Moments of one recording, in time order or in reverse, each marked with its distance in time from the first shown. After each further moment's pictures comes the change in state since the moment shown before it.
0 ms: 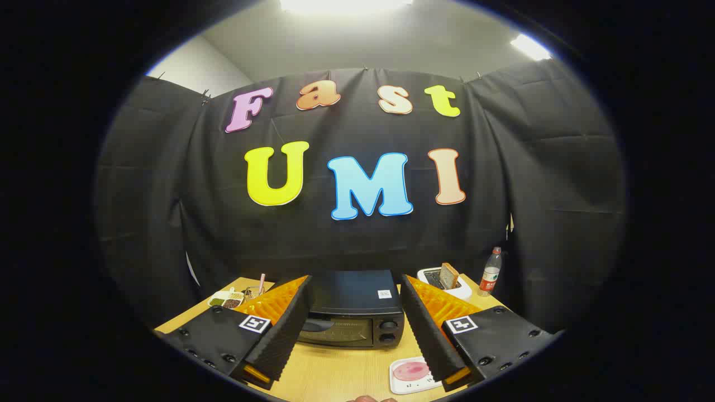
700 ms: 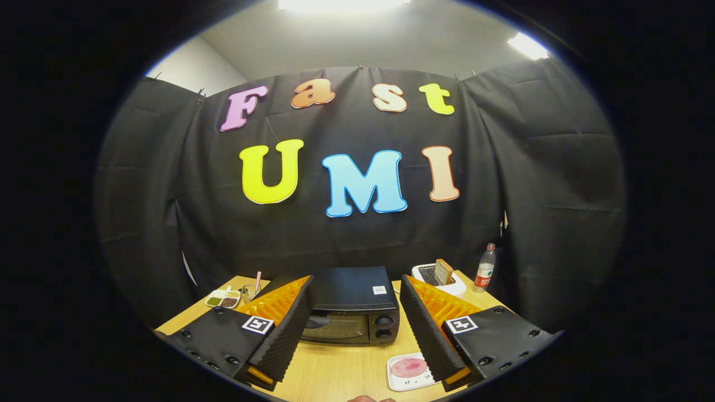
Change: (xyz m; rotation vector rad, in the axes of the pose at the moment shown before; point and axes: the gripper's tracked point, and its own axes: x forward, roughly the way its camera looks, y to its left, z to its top) arm -0.011 0.000 -0.010 0.006 0.019 -0.022
